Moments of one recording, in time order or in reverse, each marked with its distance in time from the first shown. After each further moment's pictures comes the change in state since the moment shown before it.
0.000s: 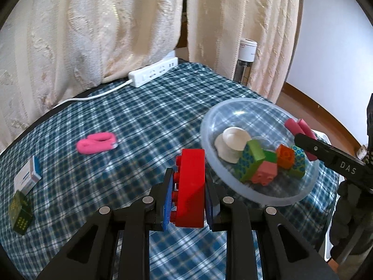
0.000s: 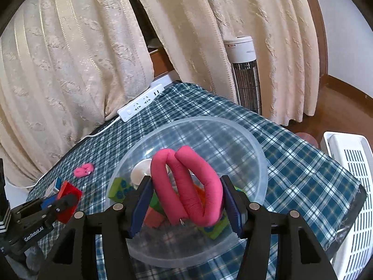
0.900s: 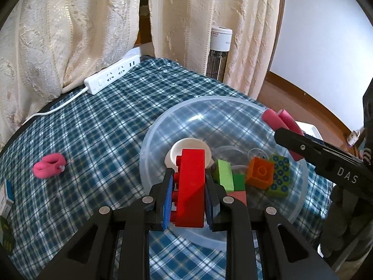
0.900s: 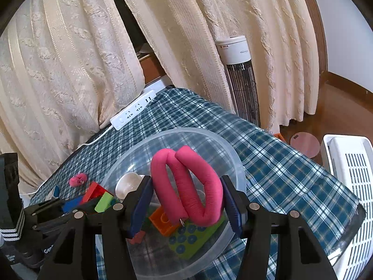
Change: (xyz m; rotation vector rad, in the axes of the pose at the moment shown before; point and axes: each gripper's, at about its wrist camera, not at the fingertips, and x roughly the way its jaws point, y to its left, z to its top) left arm 0.050 -0.060 0.027 0.071 0.042 -0.087; right arm 0.011 -0.030 0.018 0.024 -0.005 0.026
